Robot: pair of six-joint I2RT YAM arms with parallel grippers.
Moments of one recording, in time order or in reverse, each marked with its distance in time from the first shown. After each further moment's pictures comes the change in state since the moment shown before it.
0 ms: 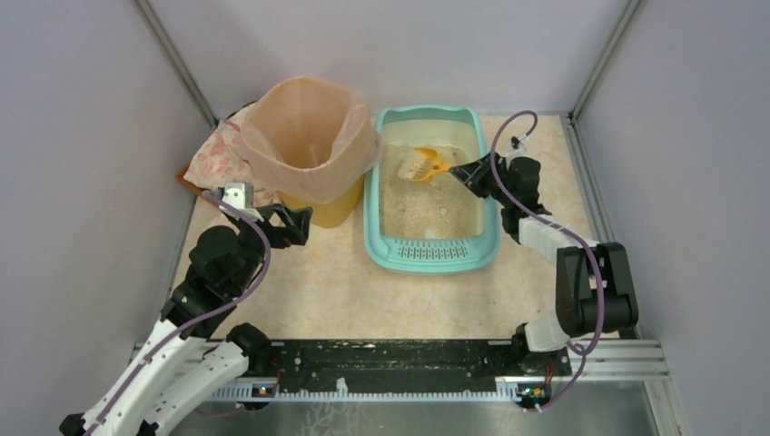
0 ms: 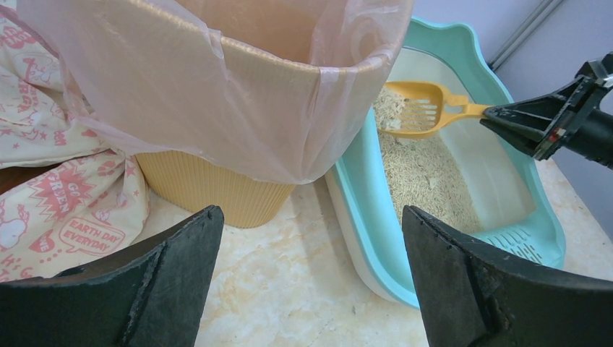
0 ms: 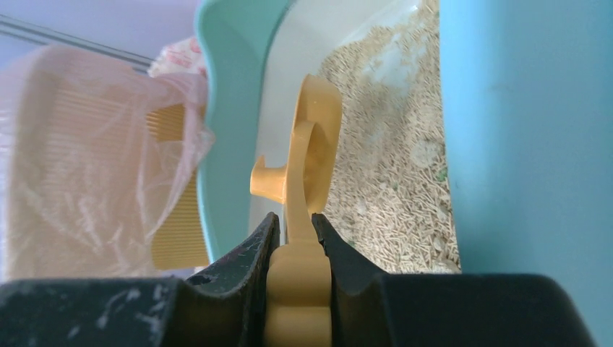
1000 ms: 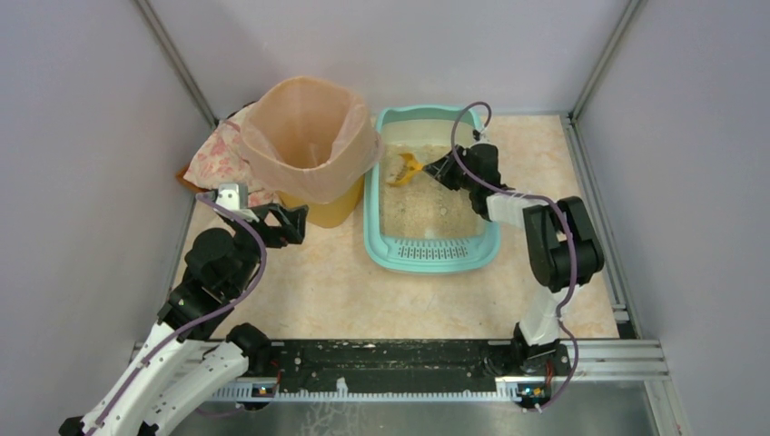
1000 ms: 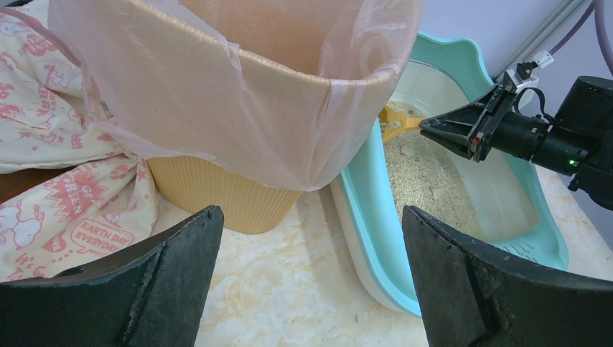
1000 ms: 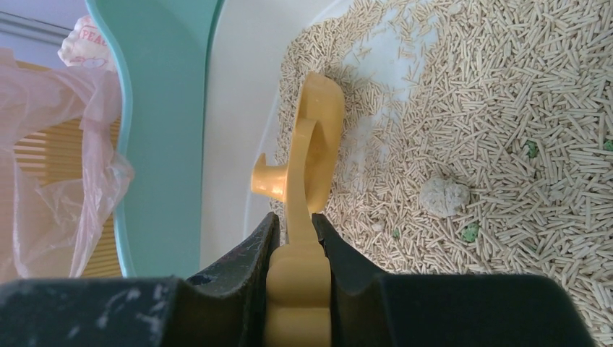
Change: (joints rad) left arm 0.000 -0.018 0.005 -0.001 -0.032 0.002; right arm 0.137 0.310 0.231 -0.017 0.093 -0.040
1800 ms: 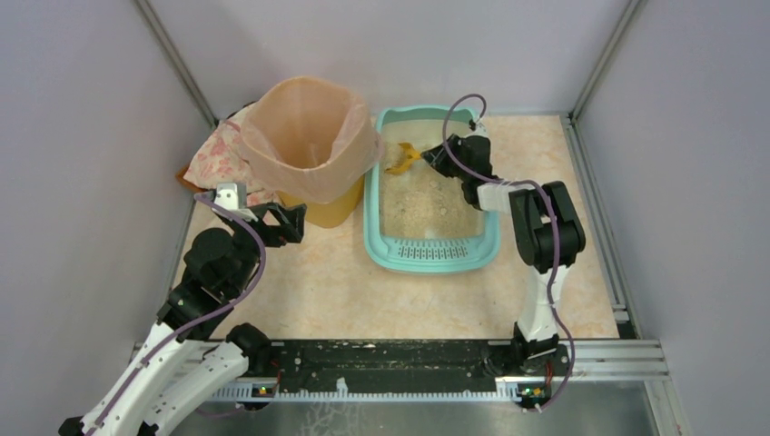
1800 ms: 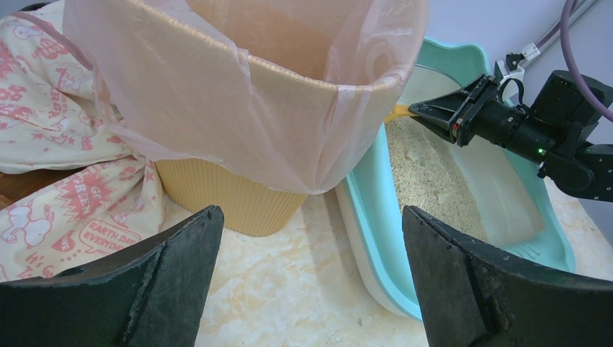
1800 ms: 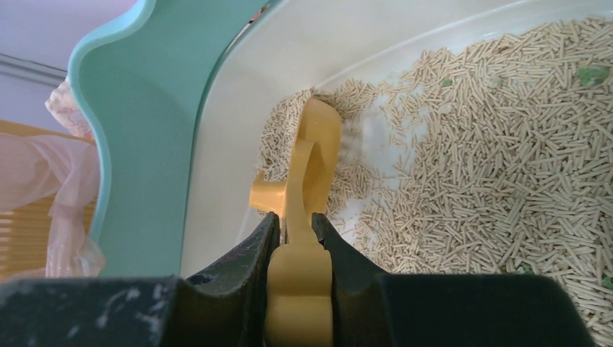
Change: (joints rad) left arm 0.000 0.001 0.005 0.000 -0.018 0.006; right arm 0.007 0.172 0.153 0.080 0.069 -0.027
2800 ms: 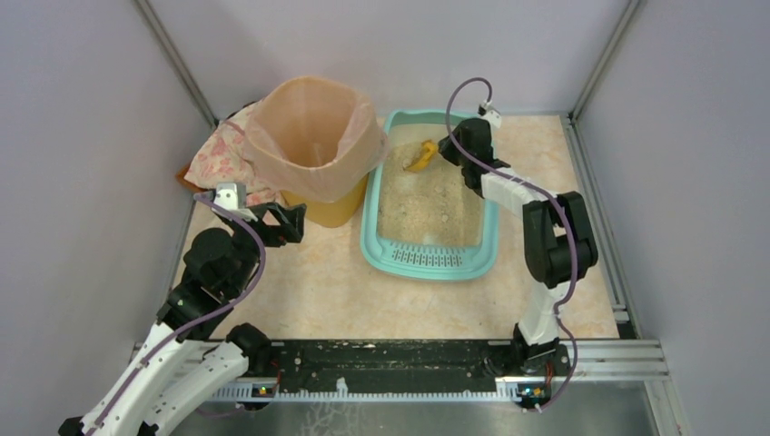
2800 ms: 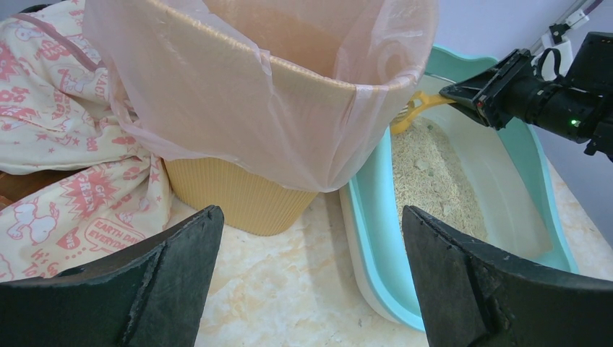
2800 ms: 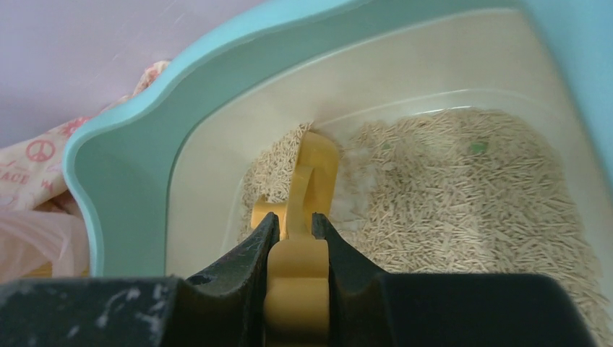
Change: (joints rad) left arm 0.000 0.000 0.002 0.000 -0.001 0.001; right arm 0.028 -0.148 0.116 -0.361 0.374 -0.104
